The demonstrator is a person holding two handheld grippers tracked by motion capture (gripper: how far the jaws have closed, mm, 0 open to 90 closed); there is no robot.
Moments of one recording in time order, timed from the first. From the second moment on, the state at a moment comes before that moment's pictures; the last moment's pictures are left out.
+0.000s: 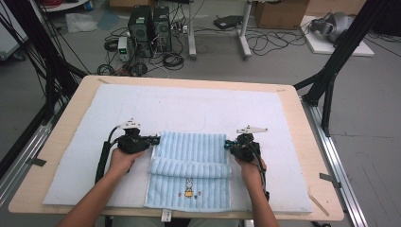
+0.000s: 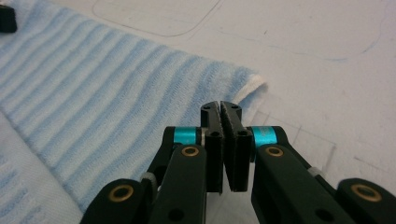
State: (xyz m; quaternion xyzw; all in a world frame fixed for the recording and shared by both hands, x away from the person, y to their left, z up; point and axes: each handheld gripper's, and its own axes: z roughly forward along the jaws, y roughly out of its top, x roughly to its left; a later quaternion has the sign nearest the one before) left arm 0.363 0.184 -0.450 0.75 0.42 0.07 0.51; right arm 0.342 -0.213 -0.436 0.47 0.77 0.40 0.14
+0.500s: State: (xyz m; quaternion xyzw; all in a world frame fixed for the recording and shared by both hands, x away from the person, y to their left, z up) left arm 0.367 0.189 -0.450 0.73 0.46 0.08 0.50; right arm 0.370 -0.205 -0.438 0.49 0.75 0.40 0.17
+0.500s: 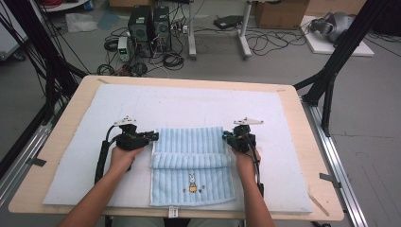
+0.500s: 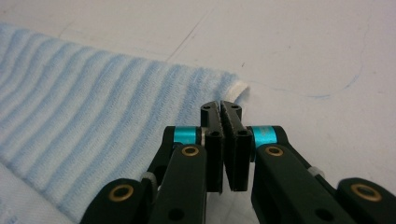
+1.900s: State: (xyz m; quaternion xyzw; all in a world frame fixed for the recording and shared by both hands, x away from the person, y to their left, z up) left arm 0.367 0.174 -0.453 0.75 0.47 0.12 0.45; right arm 0.387 -0.201 -0.437 0.51 0.76 0.38 0.17
